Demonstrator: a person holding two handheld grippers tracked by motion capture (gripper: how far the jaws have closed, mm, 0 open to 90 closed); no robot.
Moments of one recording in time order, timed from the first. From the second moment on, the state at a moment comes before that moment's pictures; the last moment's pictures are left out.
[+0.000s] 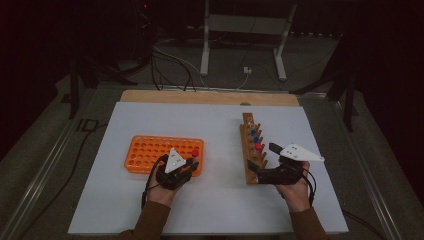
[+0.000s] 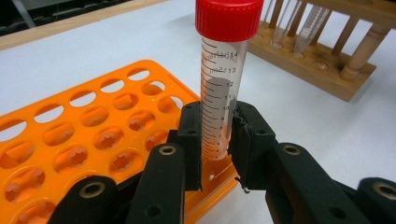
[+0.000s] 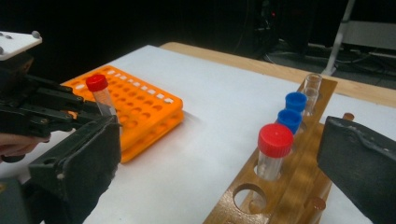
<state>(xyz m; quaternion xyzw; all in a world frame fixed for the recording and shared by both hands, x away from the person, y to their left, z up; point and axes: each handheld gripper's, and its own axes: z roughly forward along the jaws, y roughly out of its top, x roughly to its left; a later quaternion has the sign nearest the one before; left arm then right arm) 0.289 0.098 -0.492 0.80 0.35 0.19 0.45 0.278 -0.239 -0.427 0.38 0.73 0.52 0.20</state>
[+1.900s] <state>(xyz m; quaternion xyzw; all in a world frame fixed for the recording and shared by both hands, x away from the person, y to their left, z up) 0.279 0.127 -0.459 0.71 0.41 0.19 0.53 0.313 -0.236 -0.457 0.42 0.75 0.46 0.24</state>
